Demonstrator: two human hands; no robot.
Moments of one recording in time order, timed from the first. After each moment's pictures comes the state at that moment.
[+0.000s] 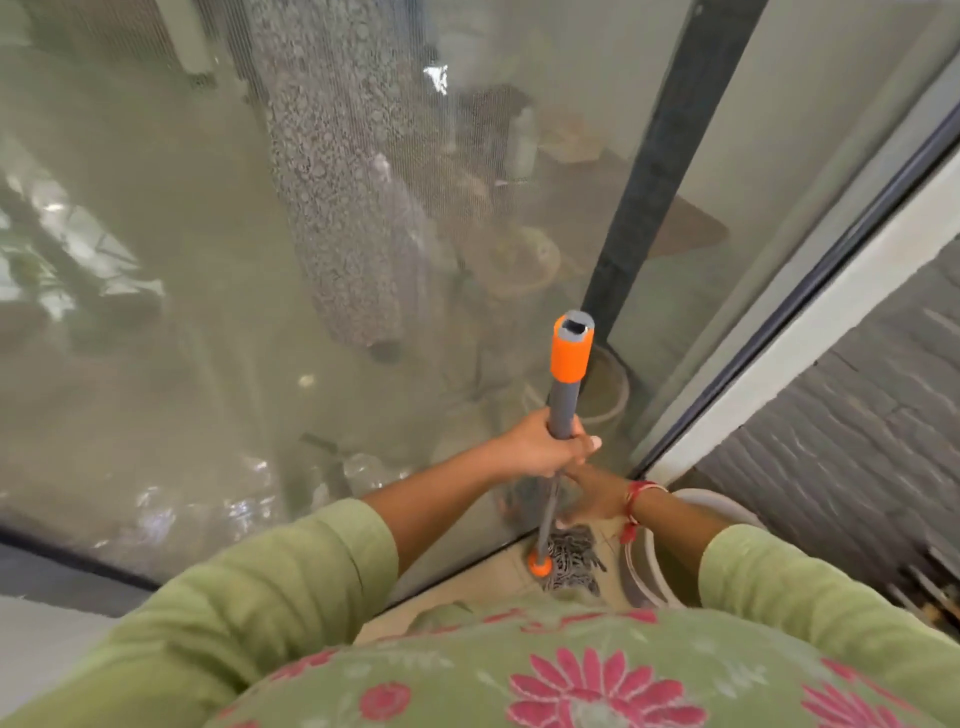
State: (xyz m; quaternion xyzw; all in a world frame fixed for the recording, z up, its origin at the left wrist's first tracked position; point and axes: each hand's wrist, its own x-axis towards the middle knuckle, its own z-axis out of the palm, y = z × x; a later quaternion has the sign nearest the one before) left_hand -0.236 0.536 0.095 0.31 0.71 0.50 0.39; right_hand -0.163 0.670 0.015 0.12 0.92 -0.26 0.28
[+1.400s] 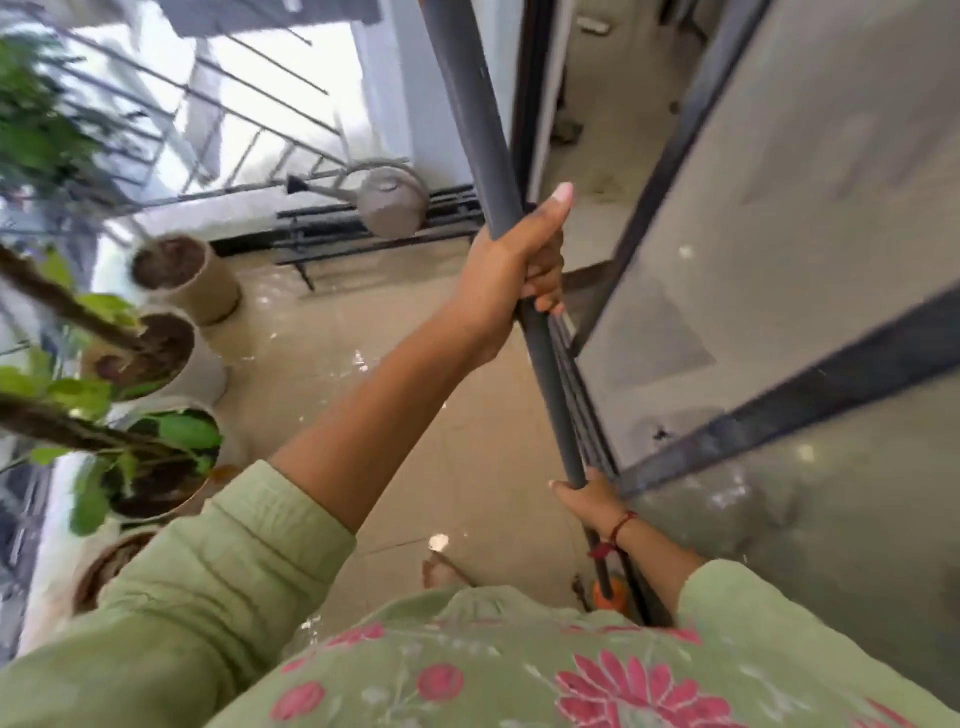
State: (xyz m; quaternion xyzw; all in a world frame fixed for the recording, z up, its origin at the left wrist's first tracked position) left_hand 0.039 0.070 0.197 -0.30 0.47 0.75 -0.36; right_hand -0.084 0.209 -0.052 -0.30 0.83 -0.14 0.46
